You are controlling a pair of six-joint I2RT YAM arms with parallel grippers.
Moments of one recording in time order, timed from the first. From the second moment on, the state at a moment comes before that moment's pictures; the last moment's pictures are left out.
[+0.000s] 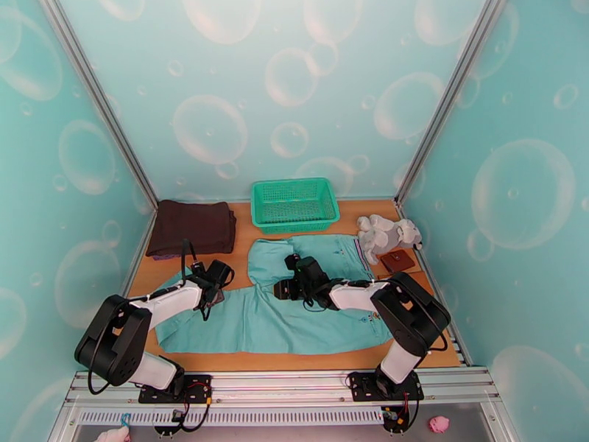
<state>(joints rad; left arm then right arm) -0.44 1.50 0.71 -0.52 -0.44 -0.76 0.64 1.72 0.74 0.20 -0.33 0.54</state>
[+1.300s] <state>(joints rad) -0.36 1.40 0.68 -0.54 -0.40 -0.76 0.61 1.74 0.74 0.25 -0.37 0.54</state>
